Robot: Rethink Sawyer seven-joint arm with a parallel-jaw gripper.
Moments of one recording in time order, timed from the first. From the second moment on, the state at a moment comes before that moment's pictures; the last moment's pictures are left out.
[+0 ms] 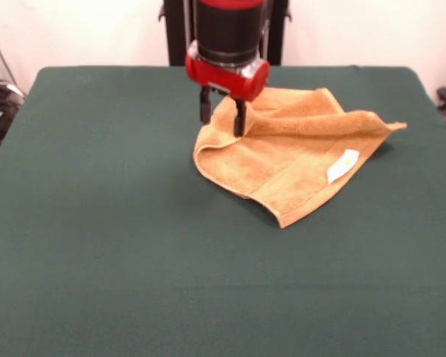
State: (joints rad) arm -0.32 -0.59 0.11 1.68 -0.29 0.51 2.30
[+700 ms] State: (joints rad) arm -0.24 -0.49 0.07 1.75 -0.14 0.37 2.30
